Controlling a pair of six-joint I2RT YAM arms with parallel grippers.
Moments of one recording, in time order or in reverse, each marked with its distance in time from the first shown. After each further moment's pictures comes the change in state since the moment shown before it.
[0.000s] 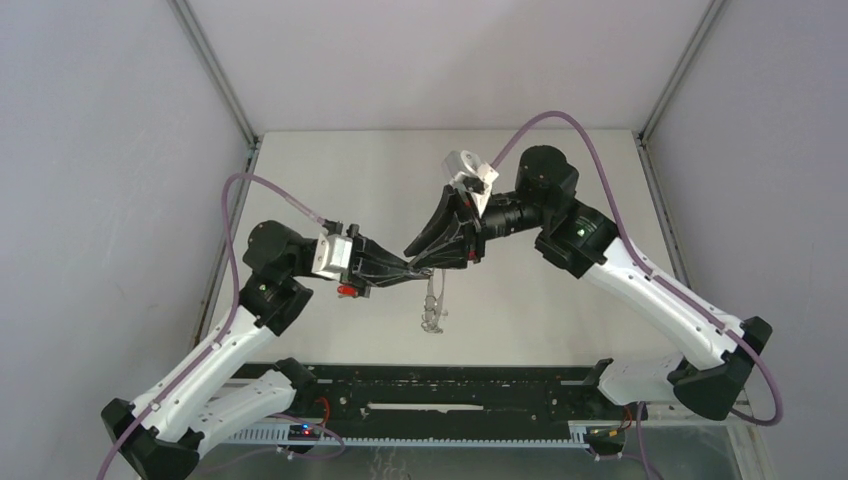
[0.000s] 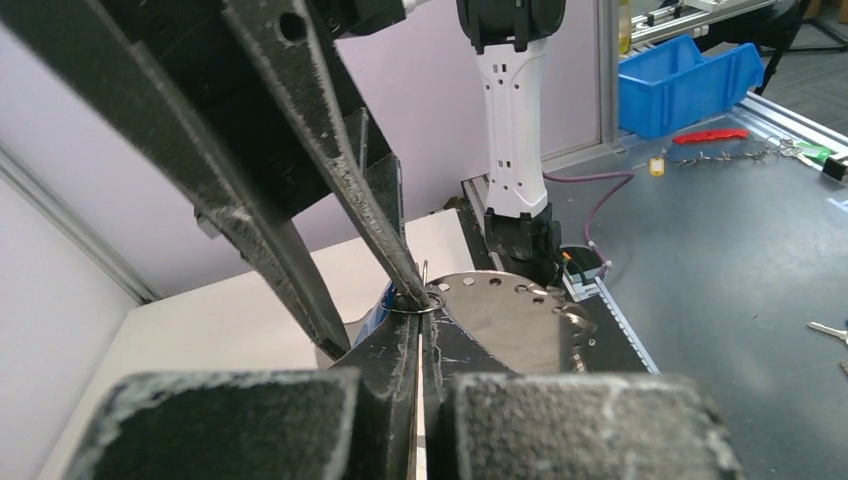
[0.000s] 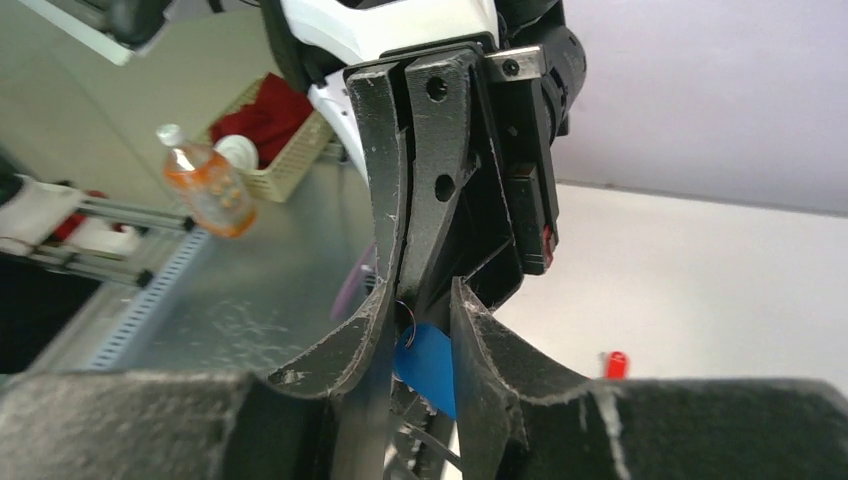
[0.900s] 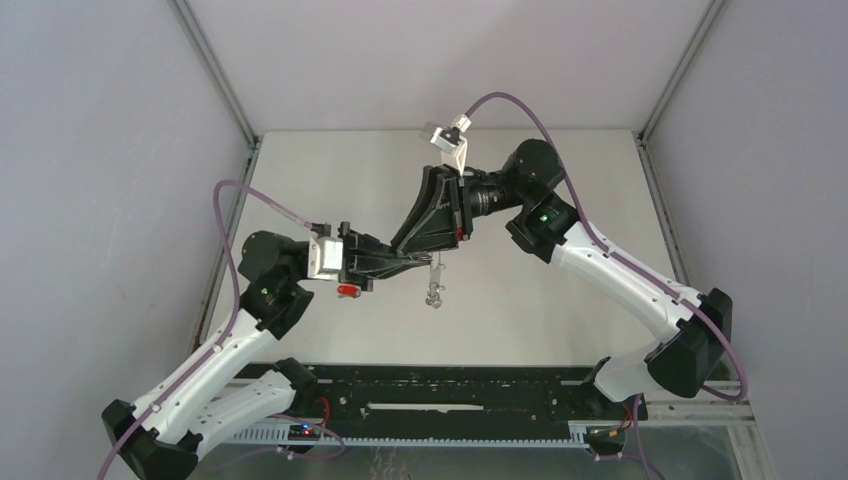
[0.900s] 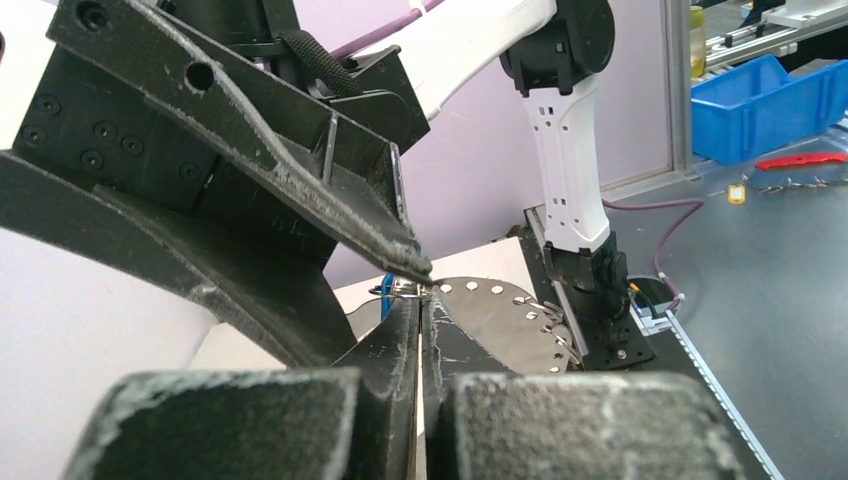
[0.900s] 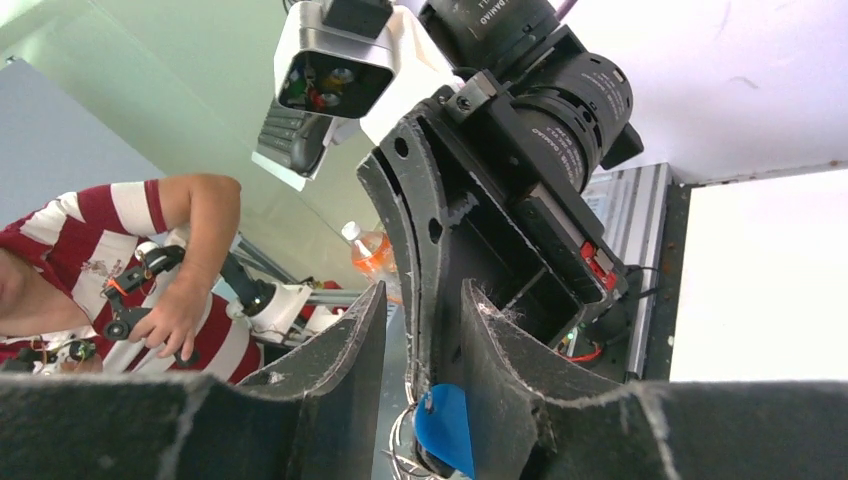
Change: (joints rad) left arm -0.006 -0.023 -0.044 0.143 -0.111 0.003; right arm -0.061 0.164 -0.013 0.513 -0.161 0.827
